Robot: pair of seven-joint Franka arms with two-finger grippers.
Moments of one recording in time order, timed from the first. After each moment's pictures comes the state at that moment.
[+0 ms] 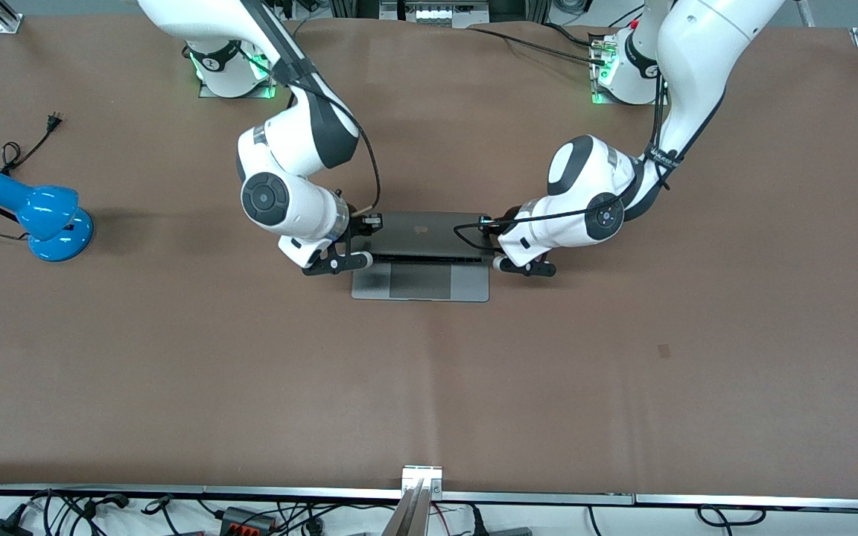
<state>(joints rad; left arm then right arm) -0.02 0.55 -0.55 -1.94 -0.33 2.34 -0.26 0.56 0.49 -0.01 -1.74 0.39 2.10 0.24</state>
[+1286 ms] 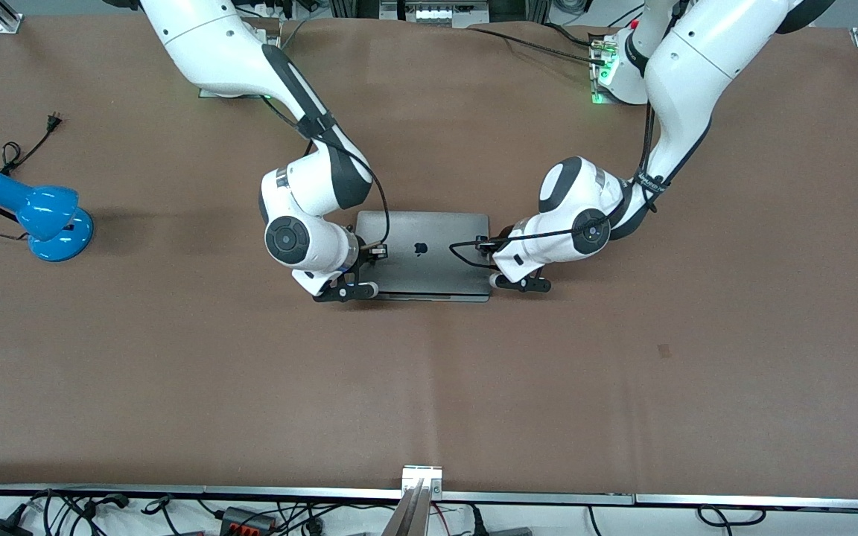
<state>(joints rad) -0.04 0.68 -0.54 -1.88 -0.23 2.44 -0.31 0.56 0.69 -0.02 -1.64 0.38 2.18 0.24</state>
